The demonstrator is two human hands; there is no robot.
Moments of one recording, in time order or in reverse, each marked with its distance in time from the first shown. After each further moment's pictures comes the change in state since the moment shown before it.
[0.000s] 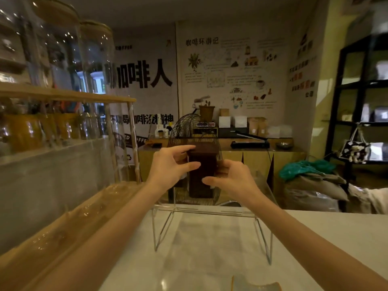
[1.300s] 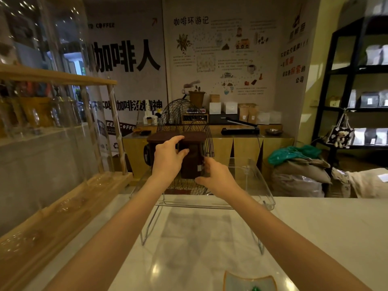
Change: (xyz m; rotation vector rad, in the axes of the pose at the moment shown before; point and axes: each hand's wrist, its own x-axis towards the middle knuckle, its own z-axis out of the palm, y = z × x) left_hand 0.047 -0.050 0.053 0.249 0.125 -0.069; right_hand 0.032 0.044 0.031 -0.169 -0.102 0.082
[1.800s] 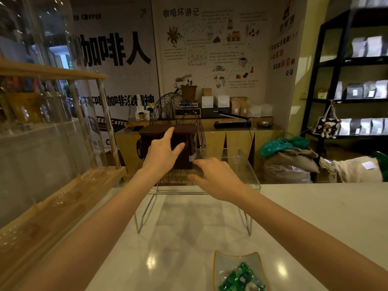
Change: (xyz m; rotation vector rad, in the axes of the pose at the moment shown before) left_hand -0.014 0.004 -0.006 0.148 -0.149 0.023; right_hand -0.042 -0.007 -0.020 -0.529 -0.086 -0.195
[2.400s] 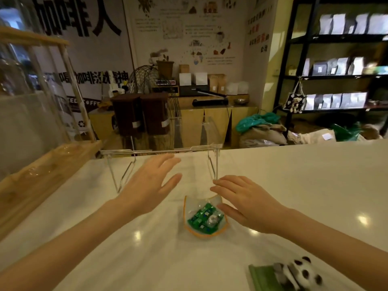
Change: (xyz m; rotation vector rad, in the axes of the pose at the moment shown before) left_hand -0.163 0.021 0.000 0.126 -0.321 0.365; right_hand -0.188 0.050 0.002 -0.369 -0.094 -0.216
